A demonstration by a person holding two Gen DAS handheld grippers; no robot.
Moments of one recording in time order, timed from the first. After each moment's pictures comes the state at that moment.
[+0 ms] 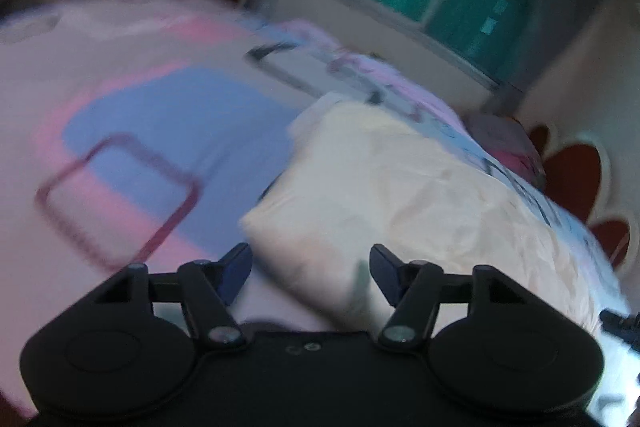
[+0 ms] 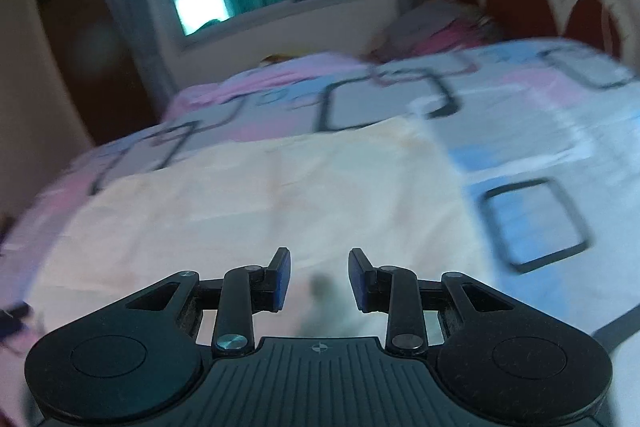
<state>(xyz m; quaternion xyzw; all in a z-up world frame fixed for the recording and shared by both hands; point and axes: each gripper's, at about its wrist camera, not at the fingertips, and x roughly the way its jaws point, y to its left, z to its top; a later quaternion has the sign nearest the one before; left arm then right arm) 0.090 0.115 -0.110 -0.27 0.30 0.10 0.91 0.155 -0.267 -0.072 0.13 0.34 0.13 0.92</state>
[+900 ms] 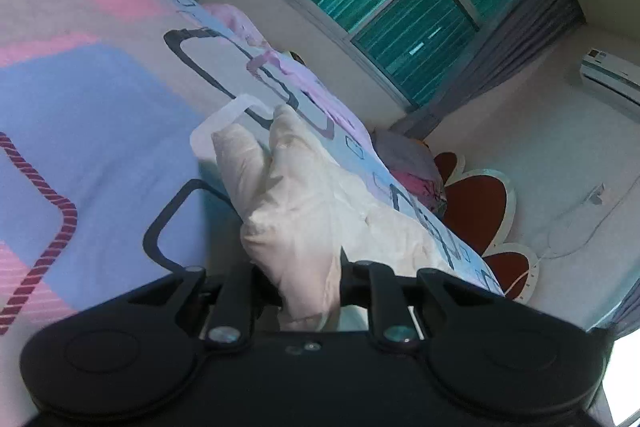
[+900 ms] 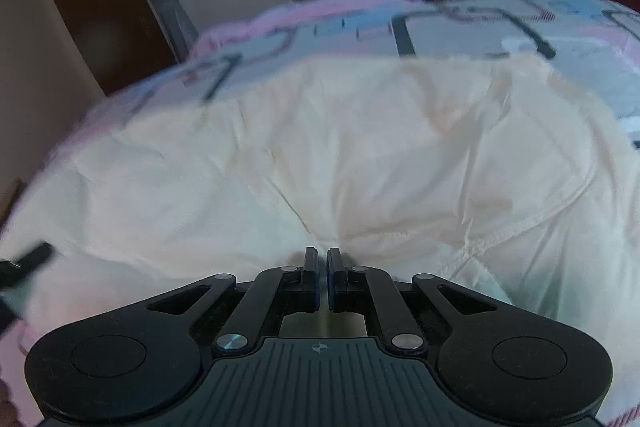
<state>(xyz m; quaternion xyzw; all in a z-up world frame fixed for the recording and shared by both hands) 0.159 0.134 -0.113 -0.35 0.25 -0.06 0.90 0.189 -0.164 -0.102 0.11 0.39 0.14 0.90</state>
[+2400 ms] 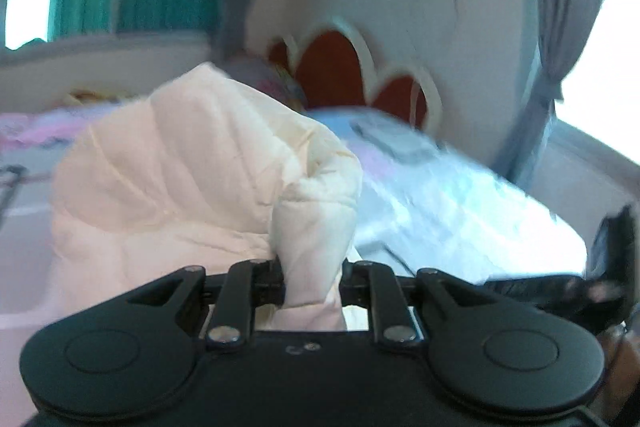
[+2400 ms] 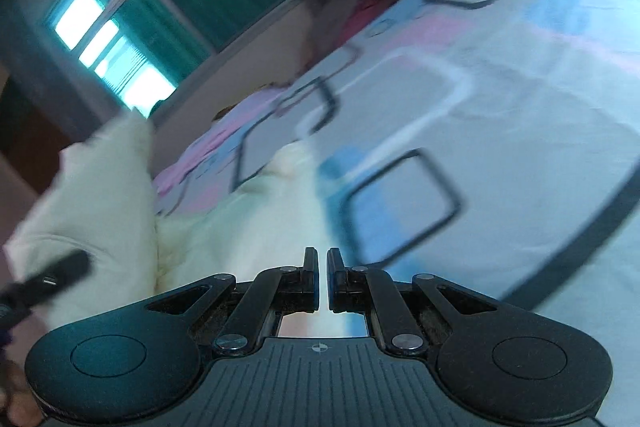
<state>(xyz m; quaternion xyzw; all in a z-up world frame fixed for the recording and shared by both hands) 0.212 -0.240 -0.037 0.00 0.28 -0.27 0.92 0.129 -0.491 -0.085 0.33 0.31 0.03 0.89</state>
